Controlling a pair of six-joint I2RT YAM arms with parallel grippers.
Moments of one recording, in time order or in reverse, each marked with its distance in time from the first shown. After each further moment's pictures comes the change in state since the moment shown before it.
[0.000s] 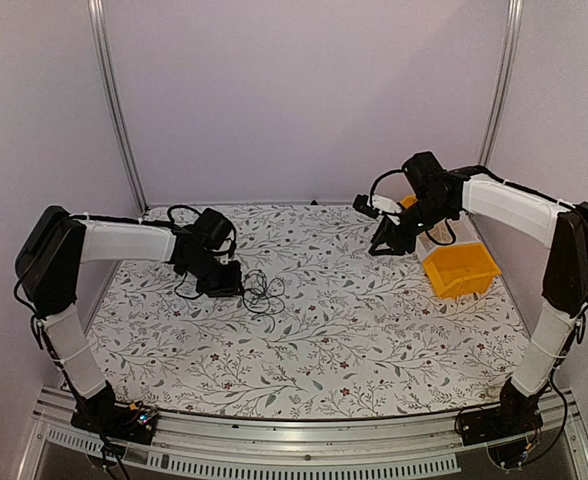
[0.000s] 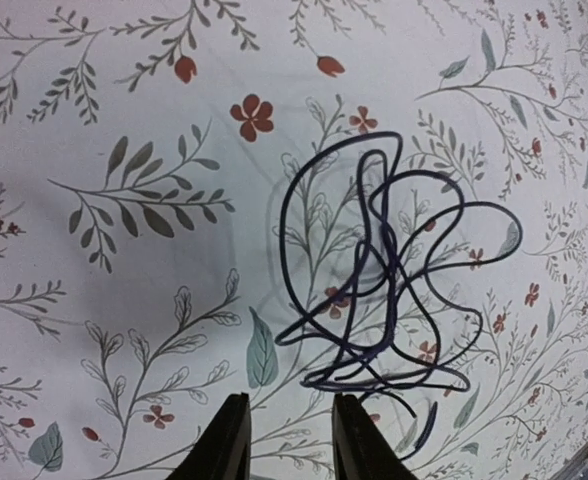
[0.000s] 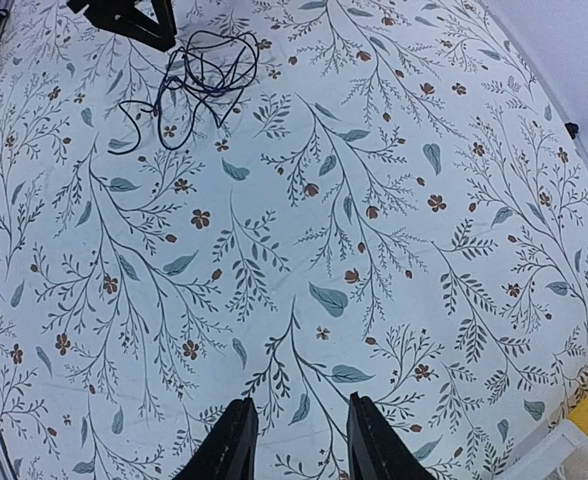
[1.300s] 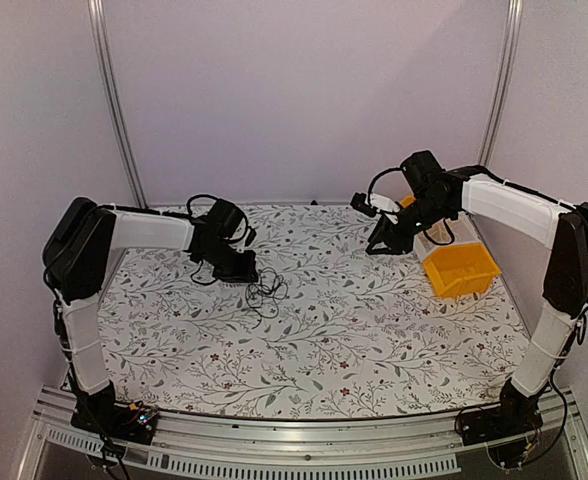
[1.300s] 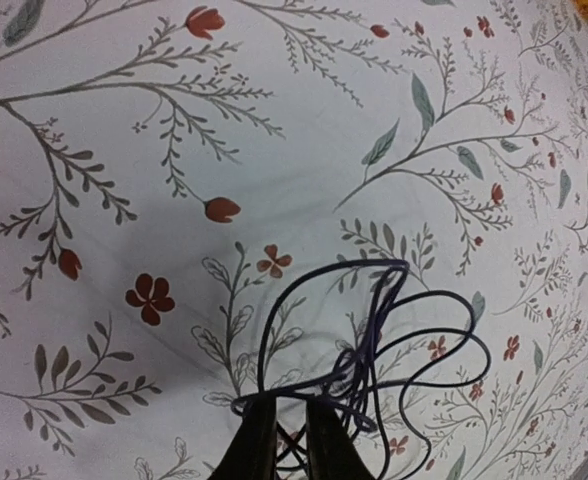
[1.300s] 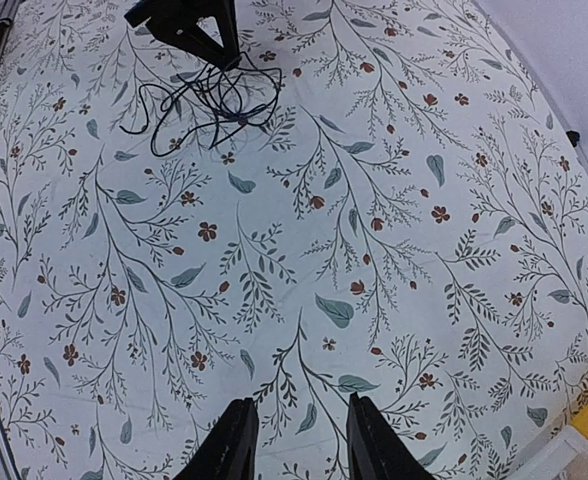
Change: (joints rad) left arm 0.029 0.209 0.192 0.066 0.084 0.193; right arm 0.030 -0.011 -0.002 0.021 -0.016 0.030
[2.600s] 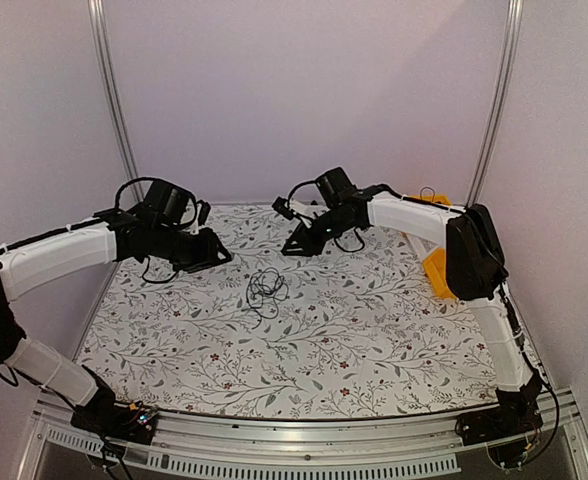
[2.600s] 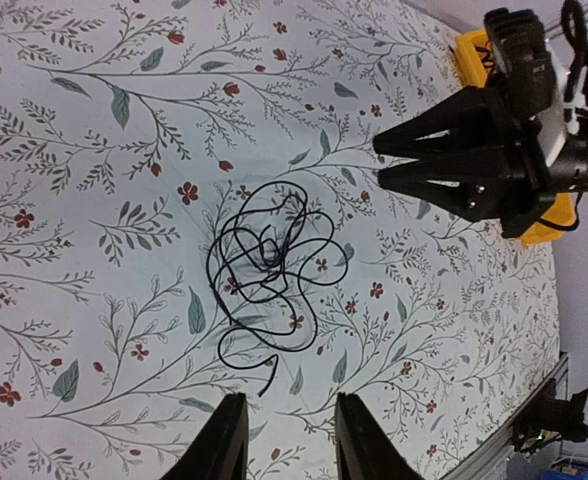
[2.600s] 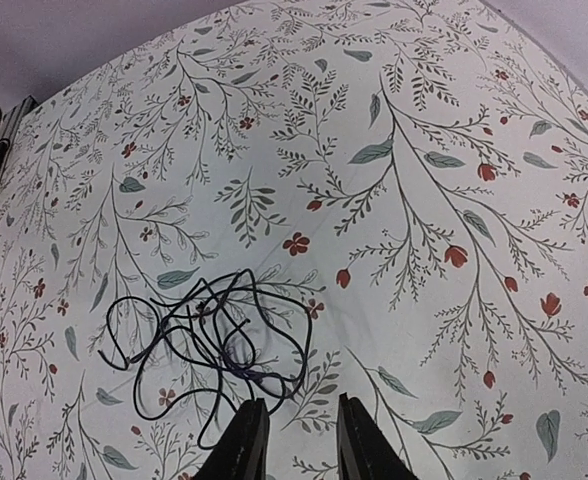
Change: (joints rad) left arm -0.002 -0.572 -0.261 -0.067 -0.019 -0.222; right arm 0.205 0.611 0.569 0.227 -0.117 0.341
